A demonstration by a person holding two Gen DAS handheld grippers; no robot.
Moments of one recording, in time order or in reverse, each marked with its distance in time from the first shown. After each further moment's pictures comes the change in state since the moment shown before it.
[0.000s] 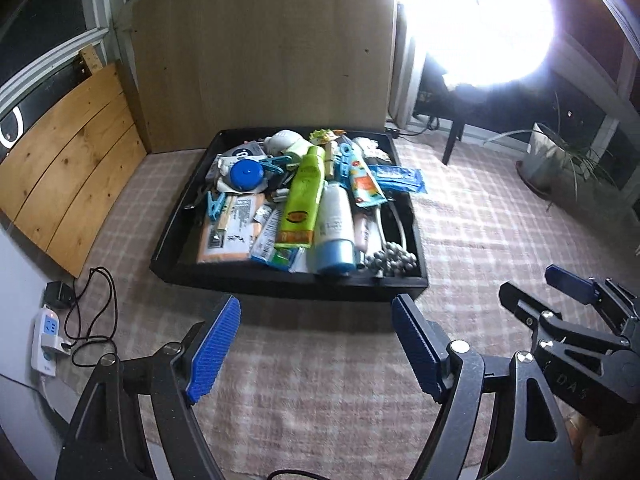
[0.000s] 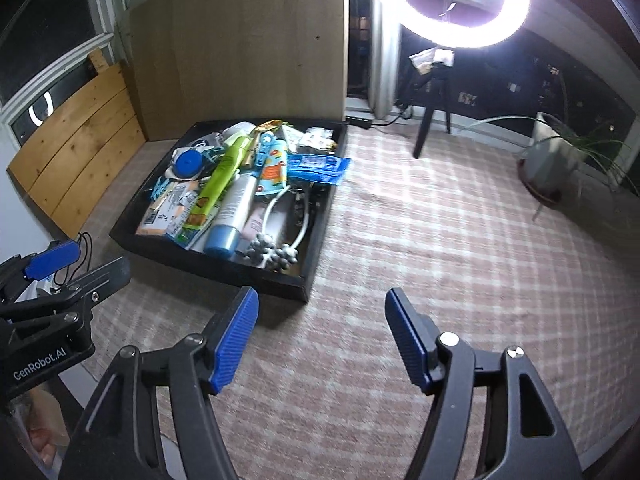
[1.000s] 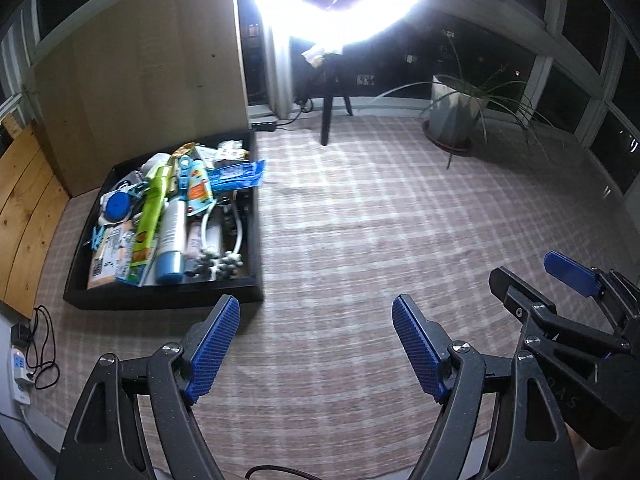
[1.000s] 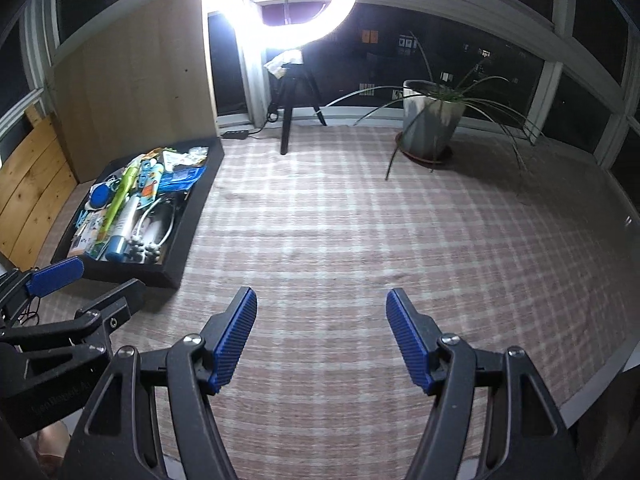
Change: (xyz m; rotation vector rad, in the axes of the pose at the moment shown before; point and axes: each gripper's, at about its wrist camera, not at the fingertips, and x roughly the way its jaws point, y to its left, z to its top) left arm -0.007 -0.170 -0.013 0.191 0.017 -0.137; right arm -0.051 -0.138 -0.043 0.162 -0.052 -0.175
